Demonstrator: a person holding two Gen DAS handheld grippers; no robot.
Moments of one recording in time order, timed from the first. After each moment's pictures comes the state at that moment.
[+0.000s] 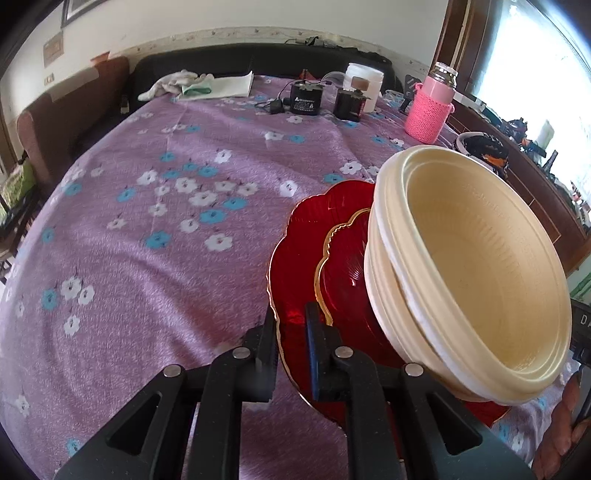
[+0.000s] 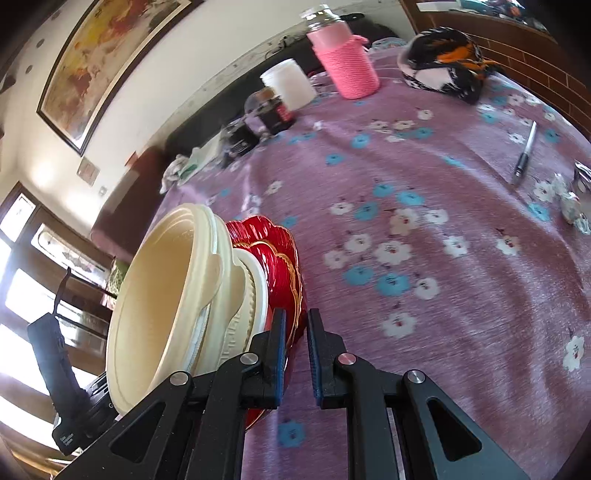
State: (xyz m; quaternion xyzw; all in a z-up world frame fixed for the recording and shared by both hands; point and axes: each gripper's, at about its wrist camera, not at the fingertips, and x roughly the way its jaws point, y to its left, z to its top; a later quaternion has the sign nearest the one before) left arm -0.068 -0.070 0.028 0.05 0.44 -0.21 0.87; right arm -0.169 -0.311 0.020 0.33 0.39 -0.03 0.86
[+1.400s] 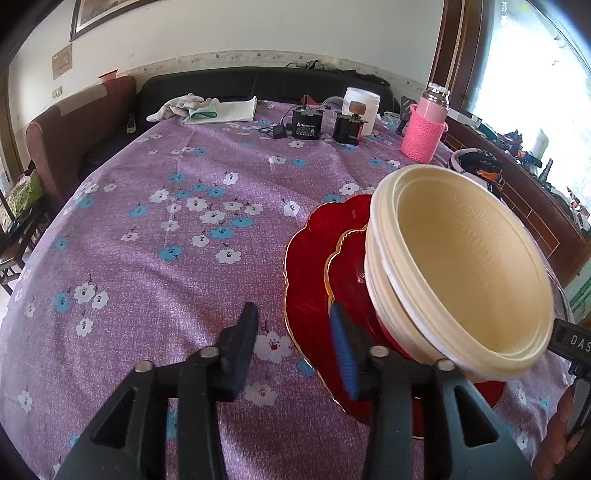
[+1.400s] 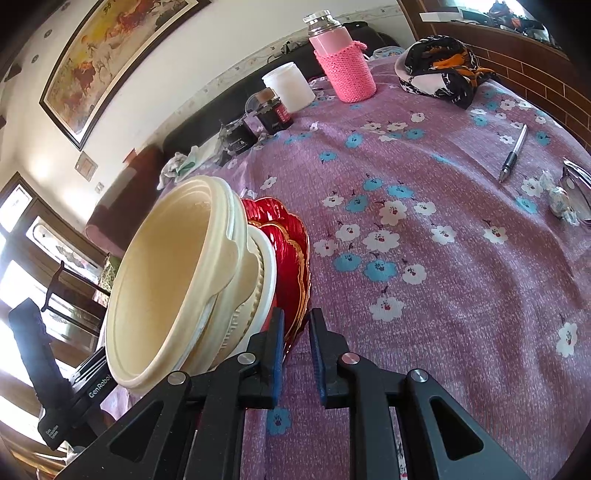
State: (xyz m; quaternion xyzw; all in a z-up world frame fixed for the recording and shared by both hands) left arm -0.083 -0.058 0.038 0.04 0.40 -0.21 0.89; right arm -0.185 -0.299 0.018 0.30 0.38 -0.04 0.87
